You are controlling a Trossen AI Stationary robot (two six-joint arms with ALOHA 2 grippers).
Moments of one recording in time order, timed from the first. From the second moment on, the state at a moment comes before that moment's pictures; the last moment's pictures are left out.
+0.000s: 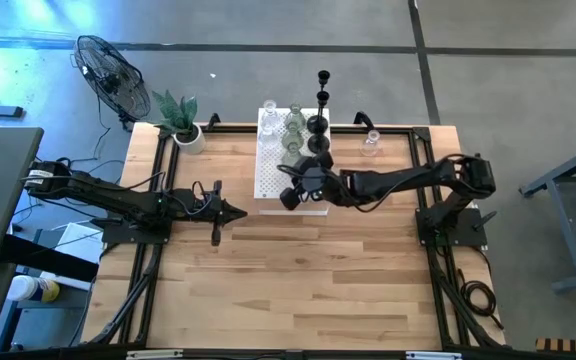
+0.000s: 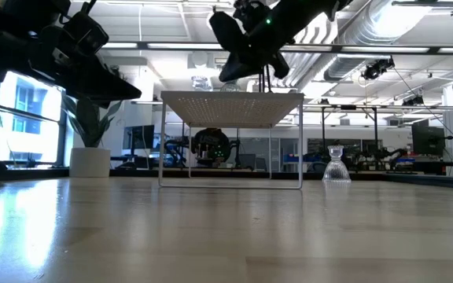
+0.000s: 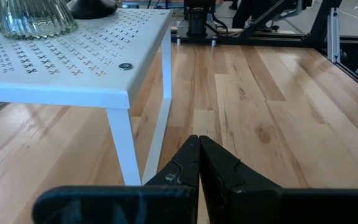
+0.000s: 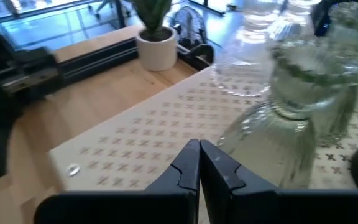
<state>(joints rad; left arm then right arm) -0.08 0.90 0.18 0.52 -0.15 -0.05 -0.02 1.68 1.19 -0.01 0.57 0.35</state>
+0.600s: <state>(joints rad) -0.08 0.90 0.18 0.52 -0.15 -0.05 0.30 1.67 1.17 -0.15 0.45 0.26</state>
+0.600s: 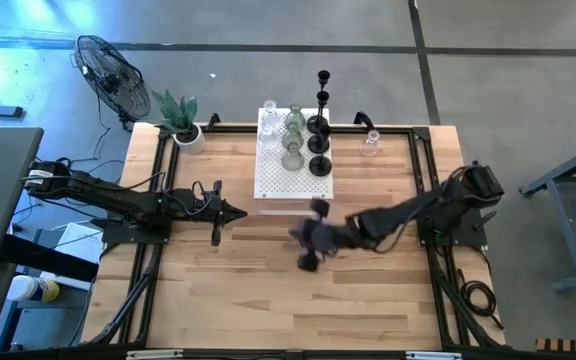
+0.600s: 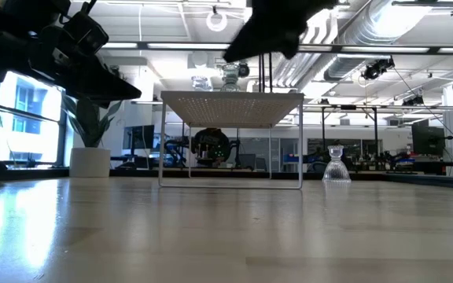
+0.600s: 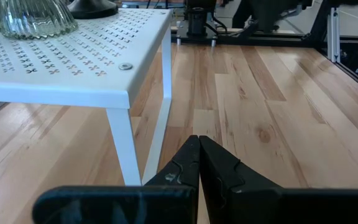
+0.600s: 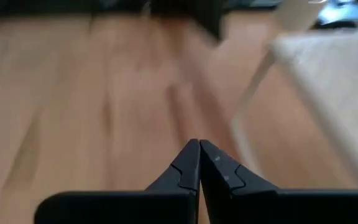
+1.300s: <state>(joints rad) -0.08 0.90 0.18 0.53 -0.15 -0.05 0.18 0.98 0.51 -0.37 0.75 0.89</state>
